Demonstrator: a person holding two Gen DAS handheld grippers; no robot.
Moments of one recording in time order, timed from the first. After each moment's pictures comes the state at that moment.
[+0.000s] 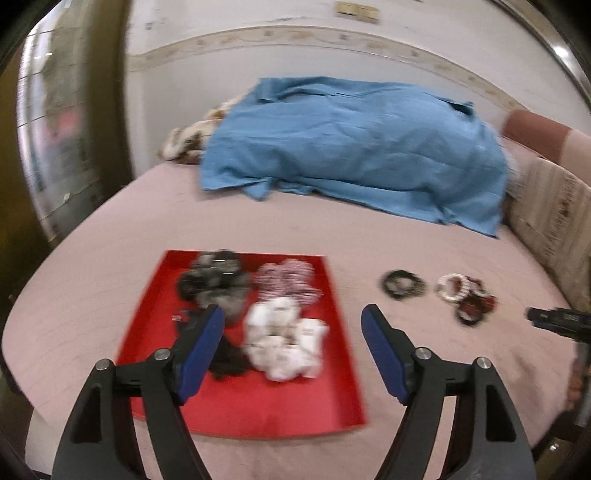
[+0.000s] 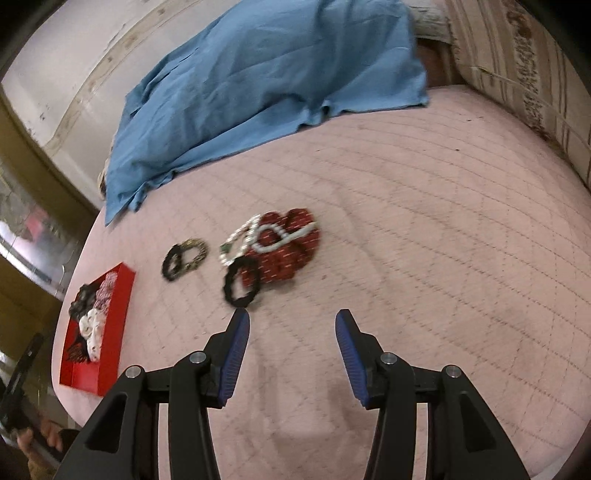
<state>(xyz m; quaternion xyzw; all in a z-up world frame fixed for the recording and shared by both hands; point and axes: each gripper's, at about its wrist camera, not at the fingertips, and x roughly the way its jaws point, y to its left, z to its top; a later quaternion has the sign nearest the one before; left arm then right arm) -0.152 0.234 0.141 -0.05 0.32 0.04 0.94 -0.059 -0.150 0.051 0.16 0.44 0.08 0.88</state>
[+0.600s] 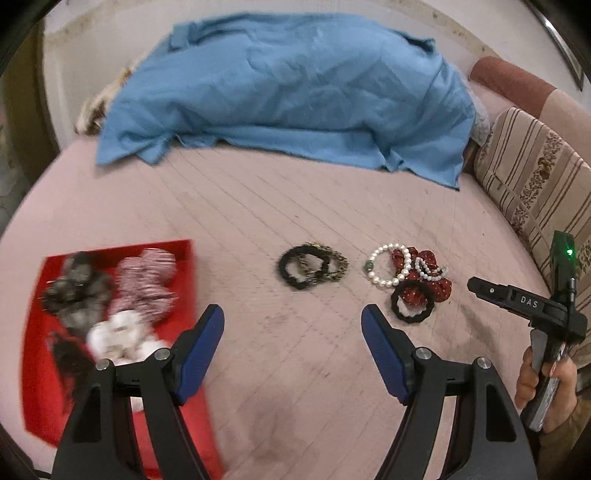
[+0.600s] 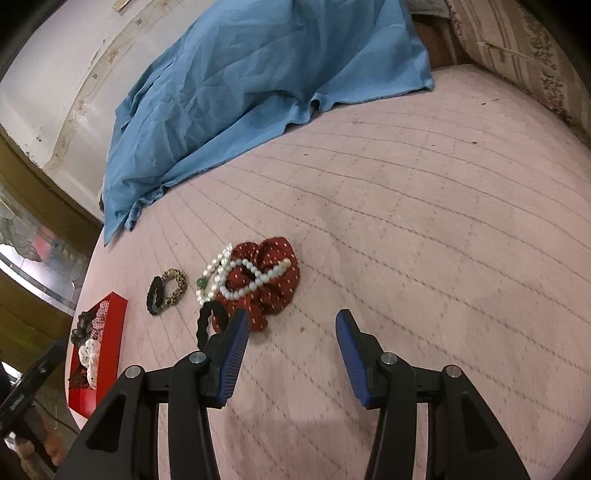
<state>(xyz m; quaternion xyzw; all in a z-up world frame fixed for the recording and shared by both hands) -0.040 0.128 0.108 -0.05 0.44 -0.06 0.89 0.000 -0.178 0.024 0.19 0.45 0.11 0.86</state>
